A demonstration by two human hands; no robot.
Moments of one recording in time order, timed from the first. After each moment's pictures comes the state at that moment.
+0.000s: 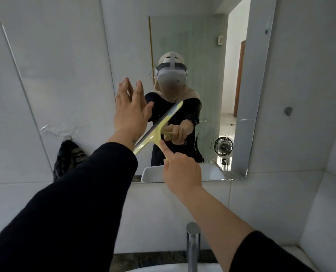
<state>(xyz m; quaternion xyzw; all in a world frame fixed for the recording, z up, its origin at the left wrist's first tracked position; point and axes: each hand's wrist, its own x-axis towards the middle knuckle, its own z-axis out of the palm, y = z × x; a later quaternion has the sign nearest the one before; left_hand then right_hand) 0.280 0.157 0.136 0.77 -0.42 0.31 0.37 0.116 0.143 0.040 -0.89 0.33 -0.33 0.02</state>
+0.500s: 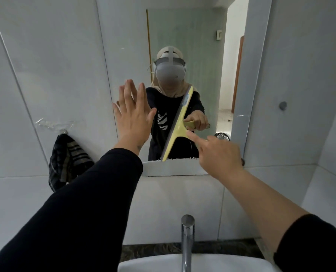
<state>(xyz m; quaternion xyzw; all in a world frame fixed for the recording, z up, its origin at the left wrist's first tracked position) 0.254 0.152 0.109 0.78 -0.43 0.34 0.31 0.041 0.089 0.060 -0.87 0.35 -0.30 -0.16</state>
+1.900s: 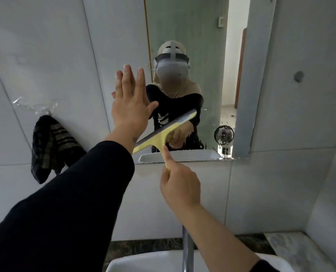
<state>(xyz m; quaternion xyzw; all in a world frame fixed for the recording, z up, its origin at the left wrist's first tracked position) 0.261 0.137 0.070 0.79 -0.42 0.35 0.29 0.108 0.138 -0.061 -0.84 0.31 -0.42 0.15</state>
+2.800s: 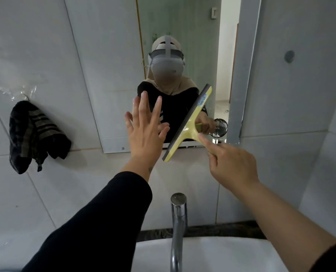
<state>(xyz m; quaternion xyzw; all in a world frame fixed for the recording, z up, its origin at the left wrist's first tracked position) 0.208 0.109 -0.036 0.76 -0.47 0.34 0.28 0.004 0.052 -0.068 -0.86 0.35 -0.36 -0.10</state>
